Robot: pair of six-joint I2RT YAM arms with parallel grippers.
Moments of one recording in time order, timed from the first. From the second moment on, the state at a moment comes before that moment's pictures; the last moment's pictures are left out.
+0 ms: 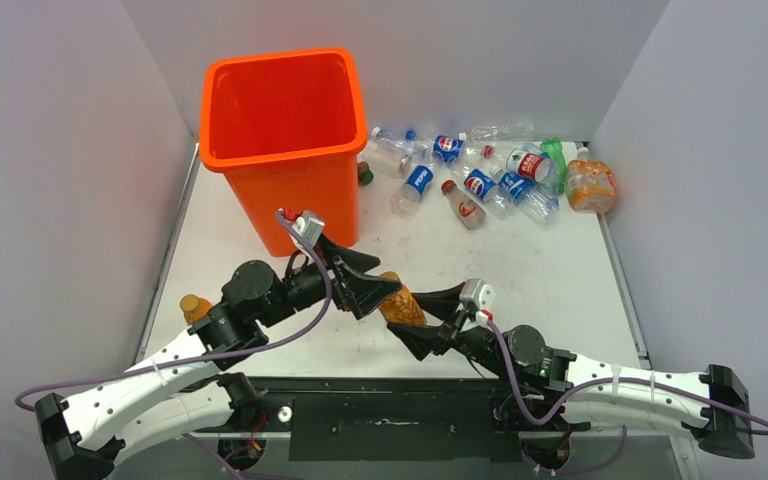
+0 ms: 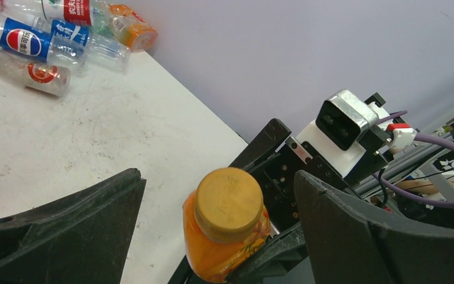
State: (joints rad) left arm -0.94 0.80 0.74 0.15 0.13 -0.64; right arm 1.26 0.67 0.32 0.54 0.18 0.14
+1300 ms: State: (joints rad) left arm -1.05 0.86 0.72 0.23 0.05 -0.61; right arm 1.34 0.78 0.41 0.53 0.31 0.13
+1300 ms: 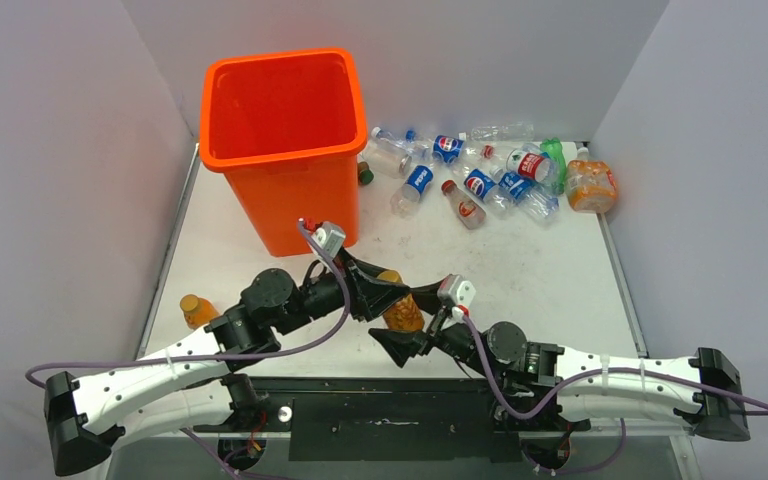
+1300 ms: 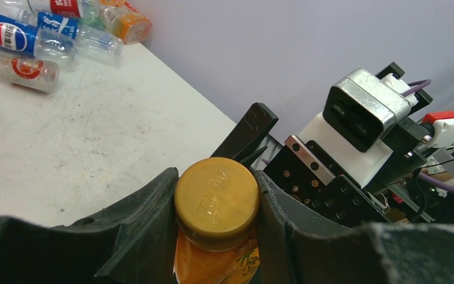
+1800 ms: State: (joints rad) left arm -1.07 0.73 0.90 0.00 -0.13 -0.35; right arm 1.34 0.72 0.58 0.19 0.24 0.33
